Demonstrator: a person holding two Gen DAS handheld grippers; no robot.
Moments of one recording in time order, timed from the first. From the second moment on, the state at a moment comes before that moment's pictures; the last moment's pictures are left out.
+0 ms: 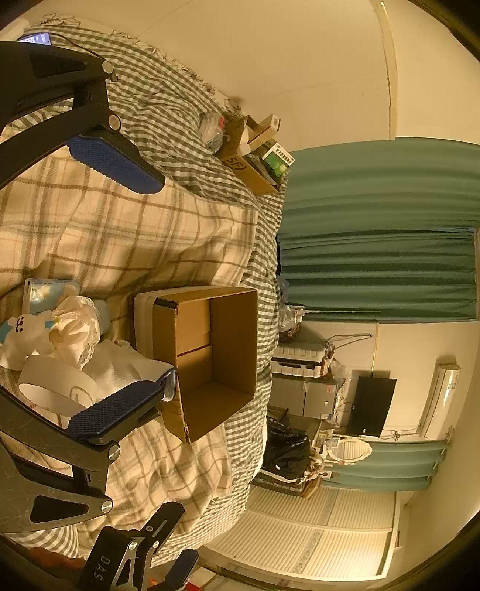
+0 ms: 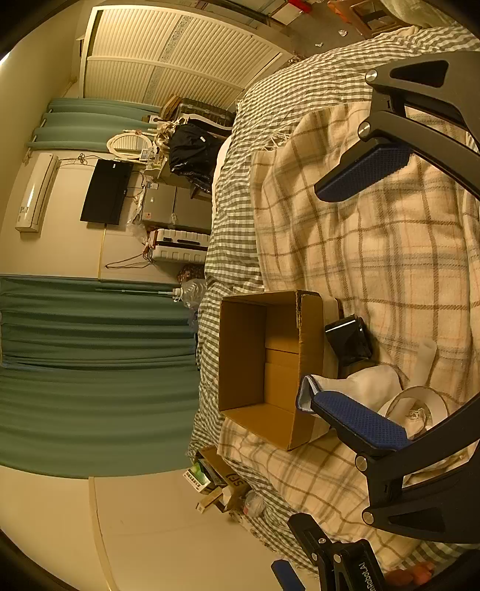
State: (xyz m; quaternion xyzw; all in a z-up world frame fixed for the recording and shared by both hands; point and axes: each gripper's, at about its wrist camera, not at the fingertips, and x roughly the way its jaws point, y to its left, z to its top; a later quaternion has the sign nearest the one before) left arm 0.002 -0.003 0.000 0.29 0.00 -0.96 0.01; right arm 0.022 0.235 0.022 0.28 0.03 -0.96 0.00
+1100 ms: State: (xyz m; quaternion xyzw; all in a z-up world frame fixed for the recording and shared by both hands) left arm 0.015 -0.001 0.011 0.27 0.01 -0.96 0.01; right arm 0.025 0.225 0.023 0.28 0.03 -0.96 0.04
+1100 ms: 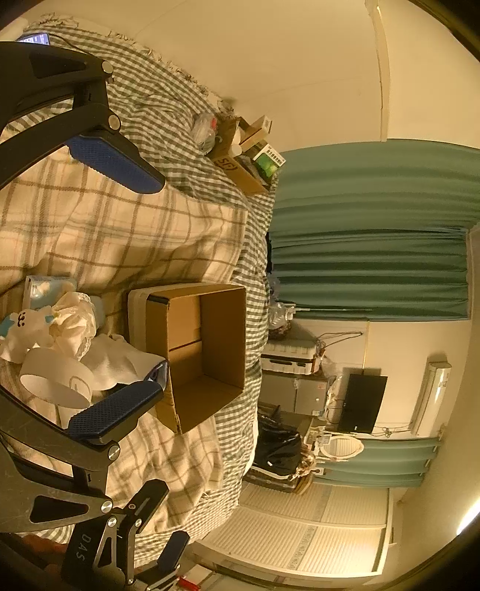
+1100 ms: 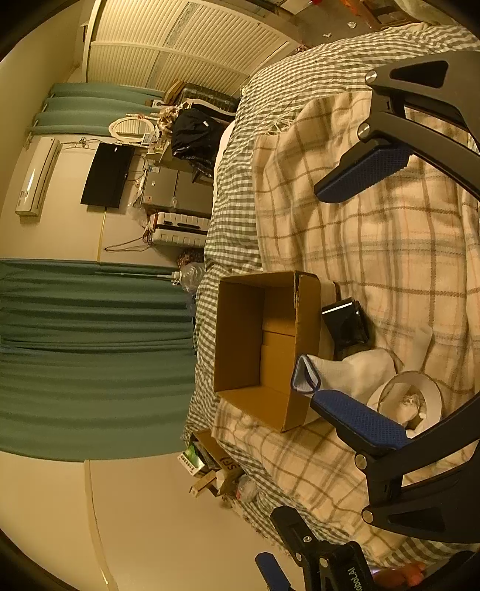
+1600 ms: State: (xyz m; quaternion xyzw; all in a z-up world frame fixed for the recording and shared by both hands) left arm 0.013 -0.021 -0.022 0.31 0.00 -0.95 0.04; right arm 0.015 0.200 -0.020 0.36 0.06 -0.93 0.07
